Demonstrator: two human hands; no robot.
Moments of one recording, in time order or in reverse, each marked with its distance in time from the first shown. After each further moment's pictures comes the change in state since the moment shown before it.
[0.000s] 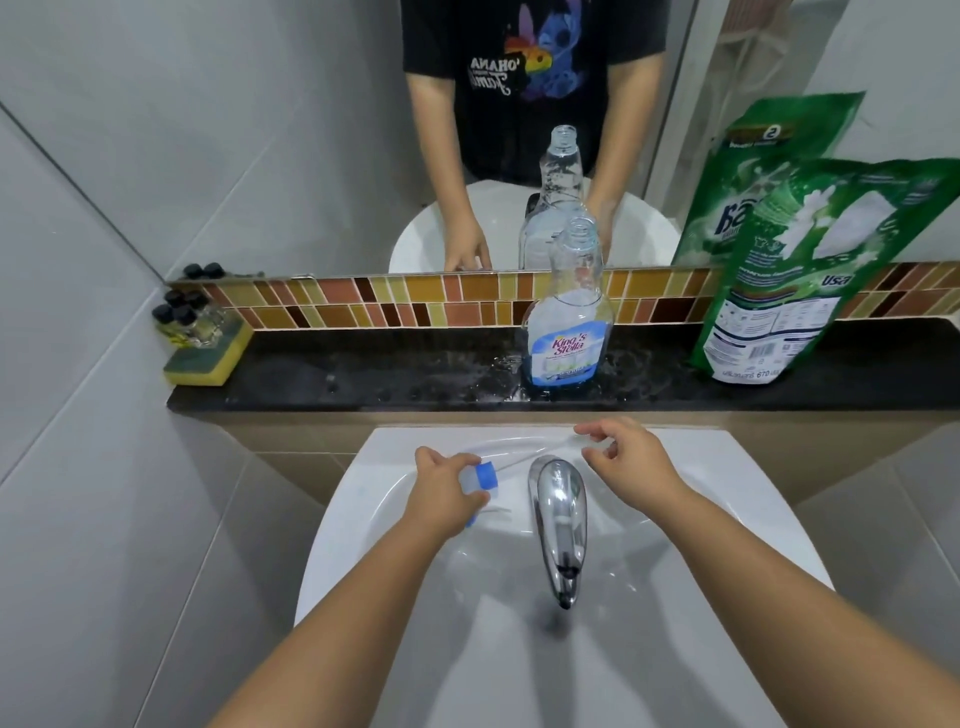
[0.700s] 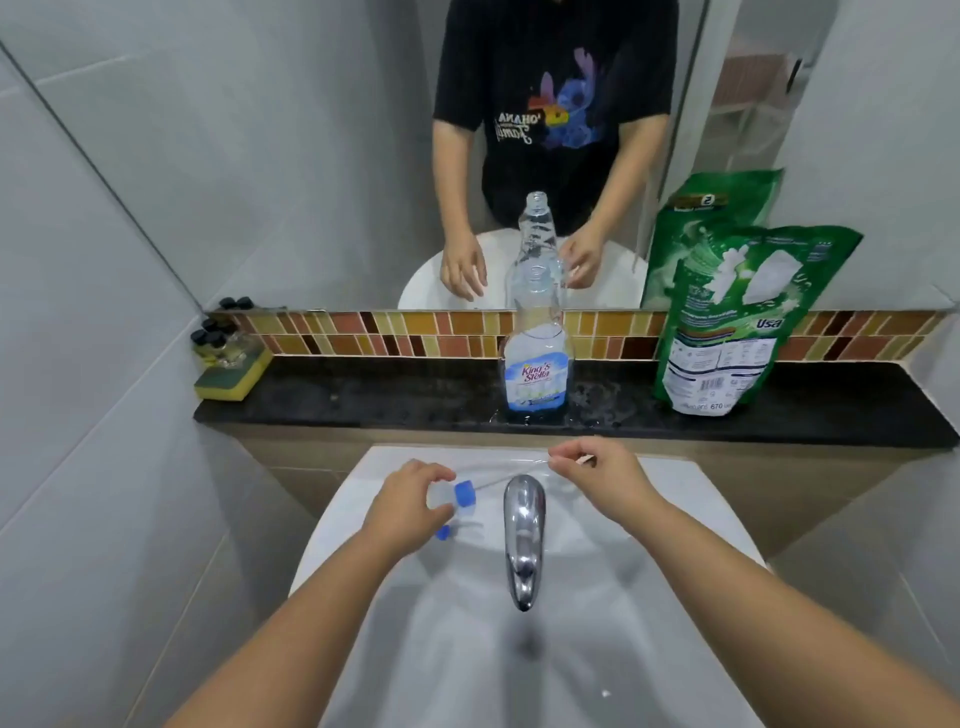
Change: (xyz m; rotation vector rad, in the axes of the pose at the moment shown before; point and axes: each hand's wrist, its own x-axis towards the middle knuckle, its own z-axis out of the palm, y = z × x) left_hand -0.058 0.028 -0.046 0.127 0.107 0.151; right_hand -0.036 -0.040 -0.048 0.303 -0.085 0.037
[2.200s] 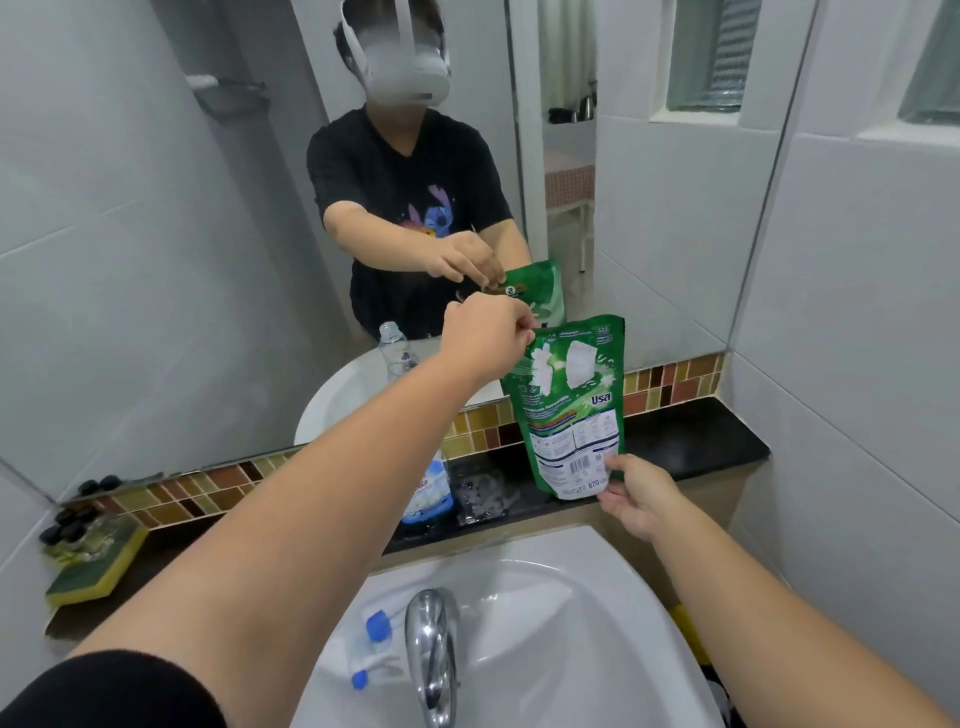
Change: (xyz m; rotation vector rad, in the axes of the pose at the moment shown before) left_hand 0.086 0.369 -0.106 0.355 0.344 0.703; right_hand 0.024 0.042 -0.158 1.021 0.413 0.409
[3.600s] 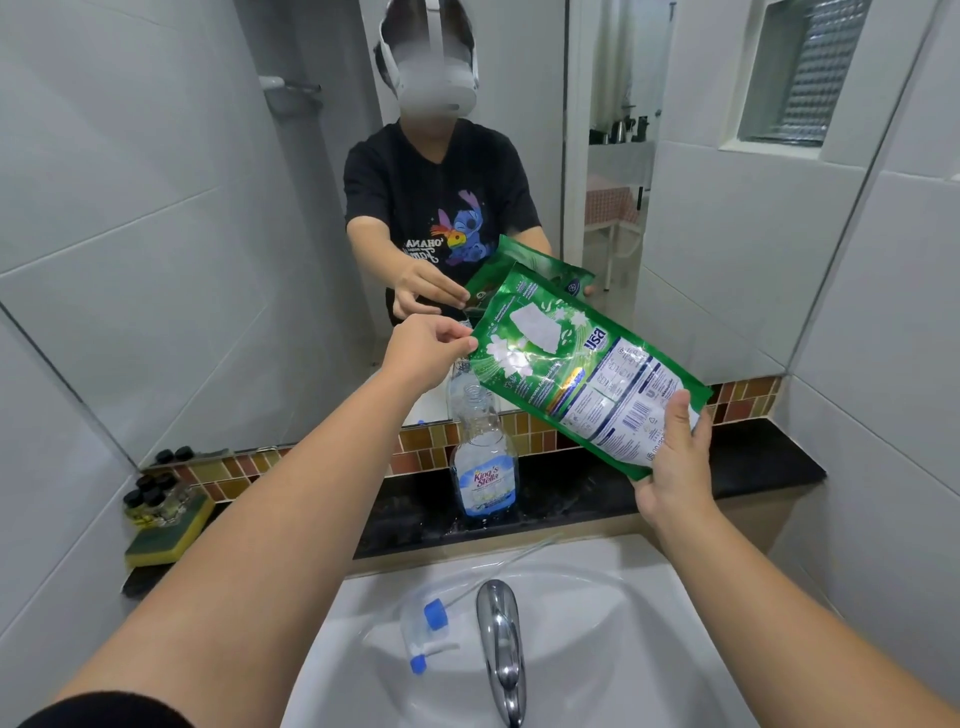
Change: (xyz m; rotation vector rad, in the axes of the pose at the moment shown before) left_hand -0.064 -0.156 -0.031 -0.669 0.055 -0.397; right_hand -0.092 0.001 0.086 0.298 -0.134 -0.568
